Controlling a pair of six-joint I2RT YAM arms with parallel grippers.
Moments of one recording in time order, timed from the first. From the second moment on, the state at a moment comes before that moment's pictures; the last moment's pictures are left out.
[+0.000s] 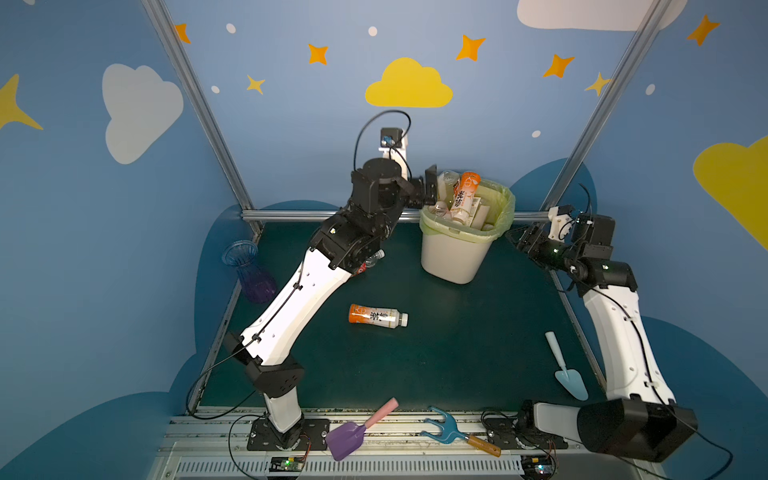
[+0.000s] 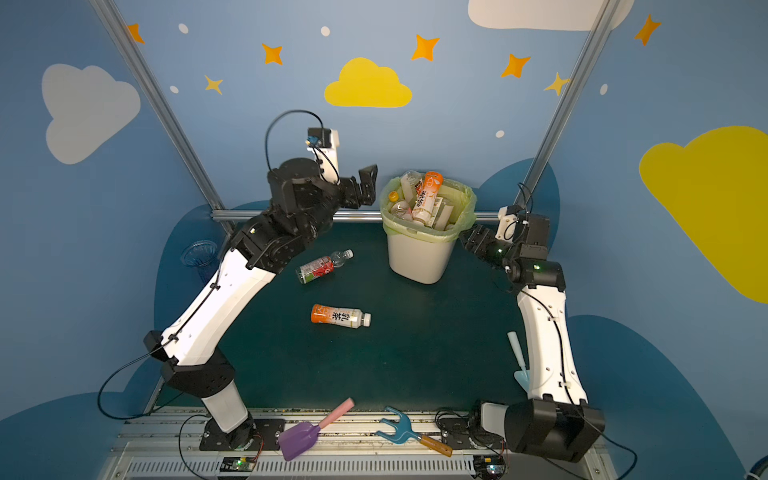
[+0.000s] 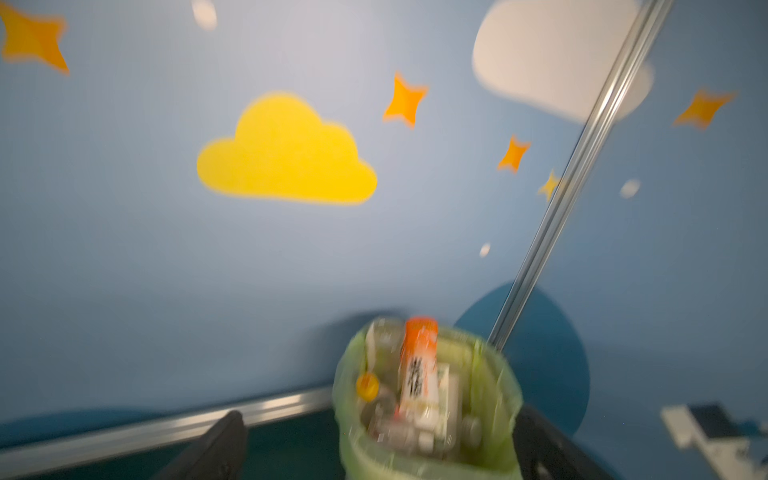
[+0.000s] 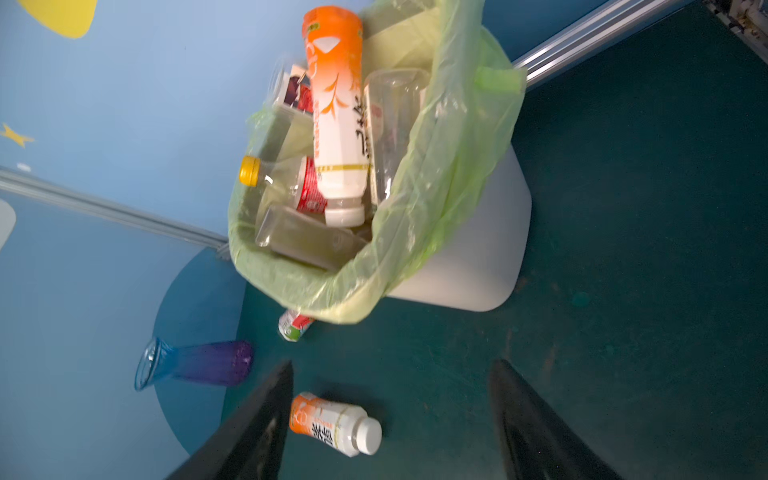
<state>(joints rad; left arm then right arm) -0.76 1.72 2.15 -0.55 -0.43 -0.23 -0.09 1.34 1.44 -0.67 -0.48 0.51</state>
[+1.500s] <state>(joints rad) -0.48 1.07 1.24 -0.72 -0.48 -0.60 -0.09 2.17 2.47 -1.14 -0.68 0.35</state>
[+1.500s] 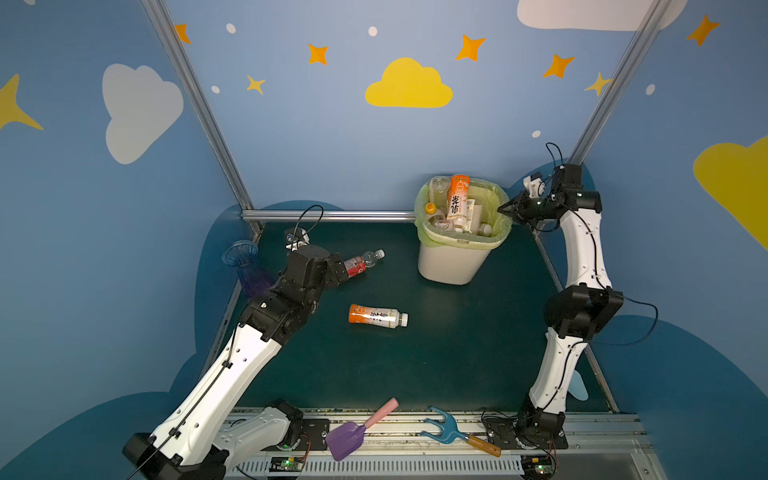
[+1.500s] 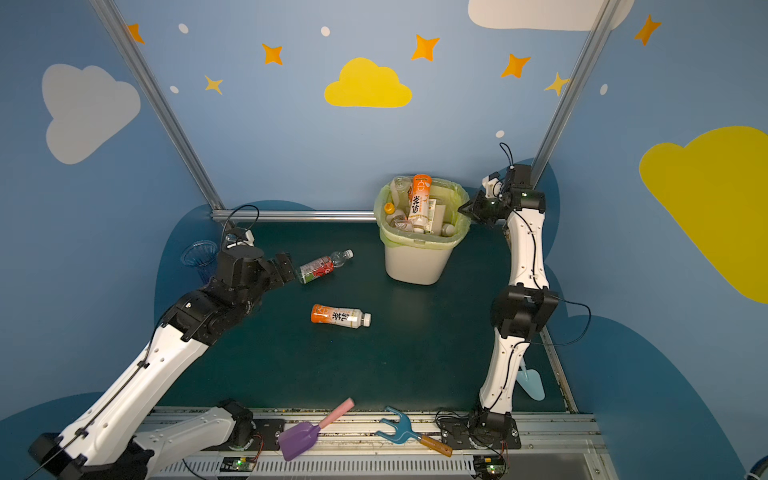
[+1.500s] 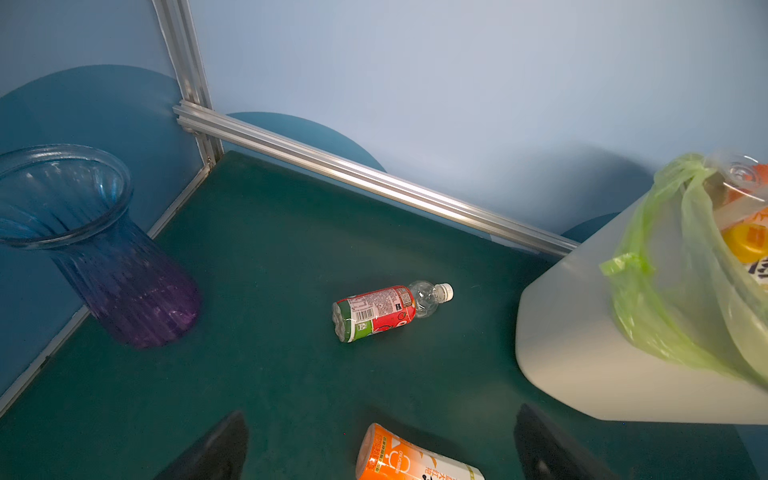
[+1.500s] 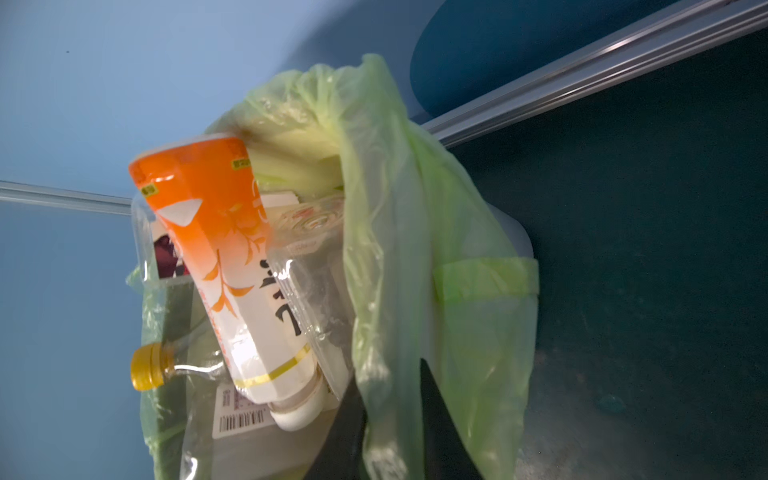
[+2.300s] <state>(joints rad) -0.48 1.10 1.24 -0.73 -0.47 -0.61 -0.01 2.19 2.52 -1.22 -0.80 0.42</state>
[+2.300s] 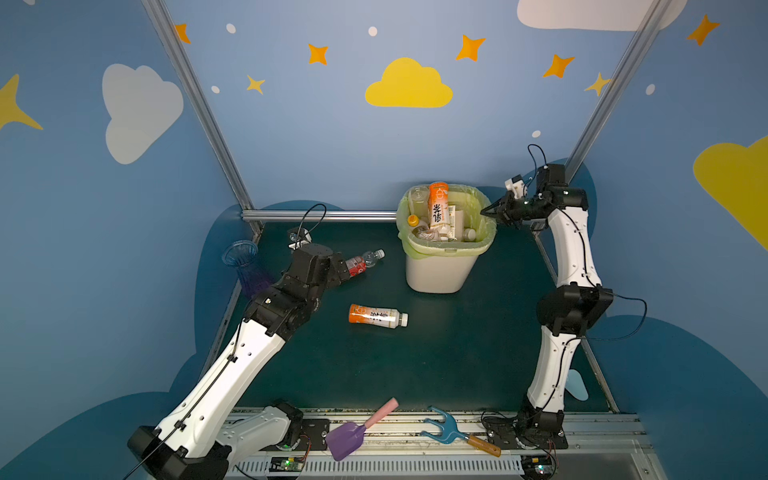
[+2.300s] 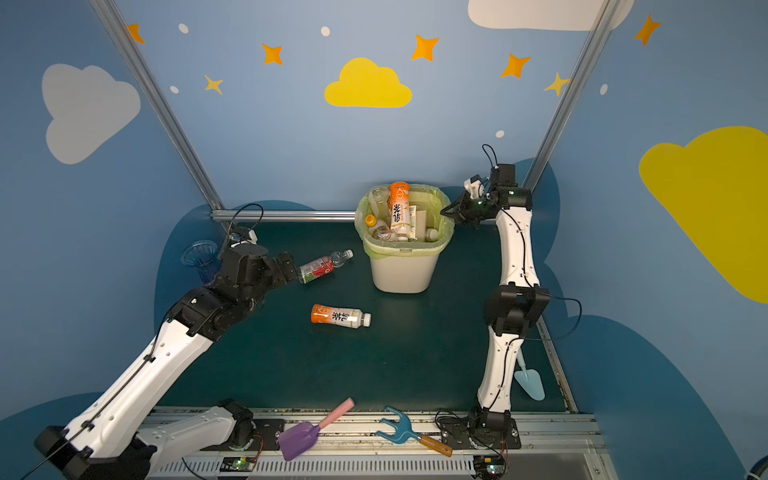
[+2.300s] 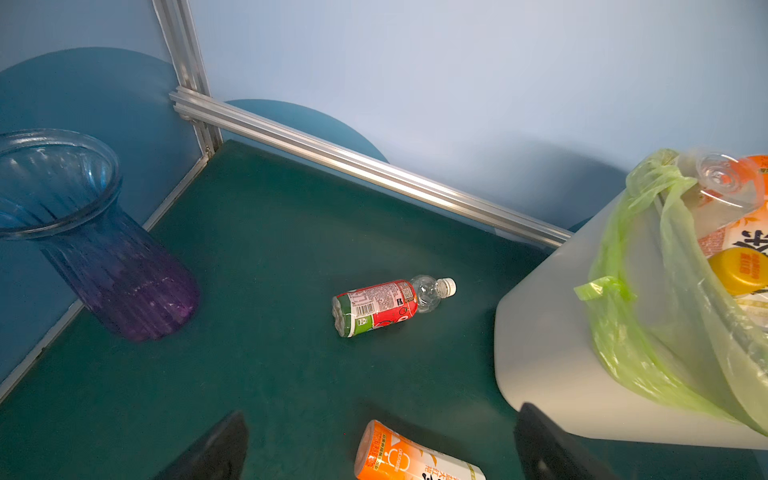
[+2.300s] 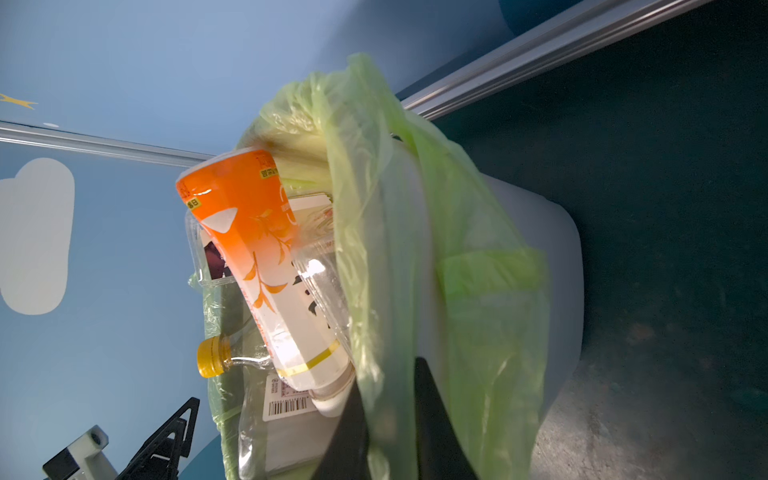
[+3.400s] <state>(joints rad) -0.45 1.10 1.20 -0.85 -0.42 -0.71 0.05 1.87 2.36 -1.09 -0.82 0.25</state>
